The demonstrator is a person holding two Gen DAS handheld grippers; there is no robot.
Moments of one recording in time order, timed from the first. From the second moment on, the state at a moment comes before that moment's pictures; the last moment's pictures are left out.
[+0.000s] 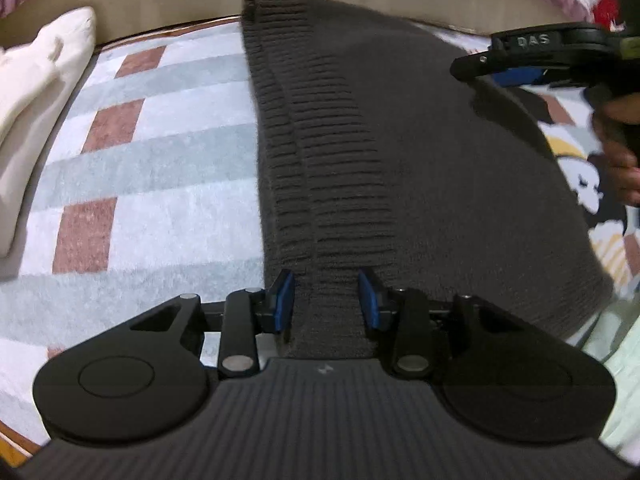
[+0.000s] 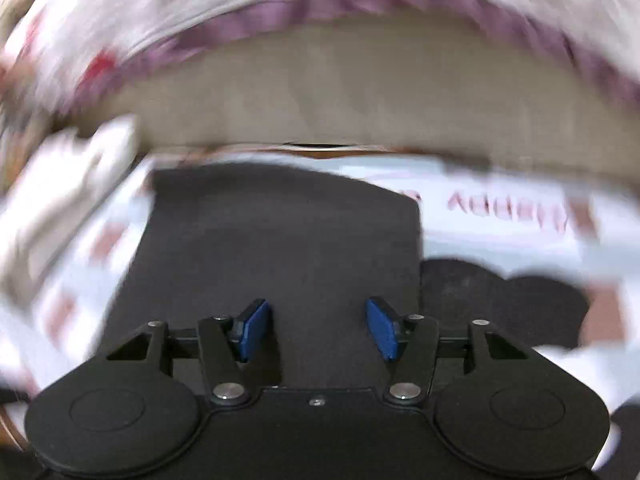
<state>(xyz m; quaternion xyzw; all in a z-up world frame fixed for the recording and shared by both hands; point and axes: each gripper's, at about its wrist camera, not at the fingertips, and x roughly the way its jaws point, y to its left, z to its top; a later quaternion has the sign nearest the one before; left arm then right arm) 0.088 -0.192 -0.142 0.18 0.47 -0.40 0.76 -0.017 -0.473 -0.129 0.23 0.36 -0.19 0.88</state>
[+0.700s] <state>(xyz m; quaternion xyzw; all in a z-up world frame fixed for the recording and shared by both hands) 0.135 -0.146 -0.143 0.09 0.48 -0.43 0.76 -0.132 -0.423 -0.179 0.33 0.36 -0.12 0.86</state>
